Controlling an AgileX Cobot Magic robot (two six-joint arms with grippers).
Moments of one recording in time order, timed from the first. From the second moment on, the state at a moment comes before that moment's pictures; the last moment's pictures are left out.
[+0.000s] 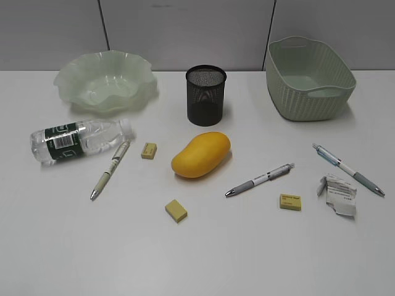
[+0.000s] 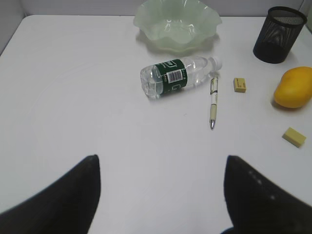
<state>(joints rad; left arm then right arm) -0.05 -0.01 -0.52 -0.07 1.07 -0.02 0.02 -0.01 -0.50 0.07 1.04 0.00</state>
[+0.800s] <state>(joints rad) -0.05 -0.01 -0.52 -0.07 1.07 -0.02 0.02 -0.01 -0.50 0.07 1.04 0.00</state>
